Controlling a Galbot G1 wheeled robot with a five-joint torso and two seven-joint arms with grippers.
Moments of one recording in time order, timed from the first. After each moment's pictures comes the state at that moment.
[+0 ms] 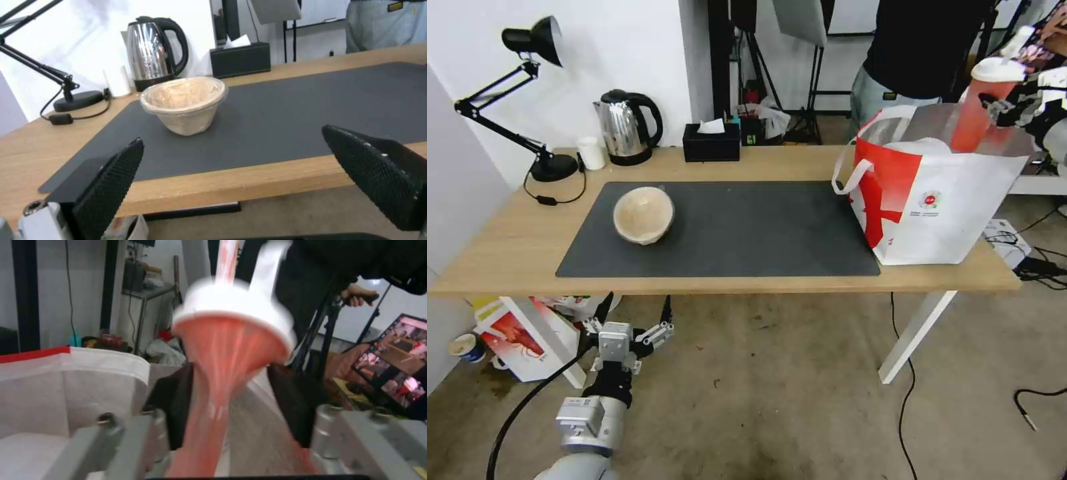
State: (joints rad) left arm 1.80 -1.50 -0.55 -2.30 0.00 0.00 0.00; right arm -0.35 0.46 0.13 1.48 0.83 -0.35 -0.05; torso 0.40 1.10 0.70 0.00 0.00
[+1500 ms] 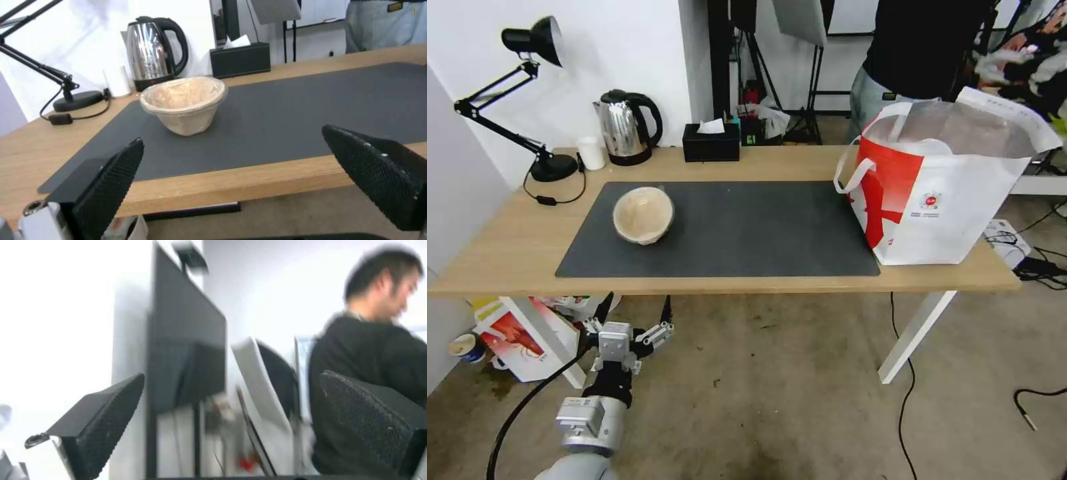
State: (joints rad) left arm 1.80 -1.50 -0.55 -2.30 0.00 0.00 0.00; right arm -0.47 0.52 0.34 1.80 1.16 -0.05 0.06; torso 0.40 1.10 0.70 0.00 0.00
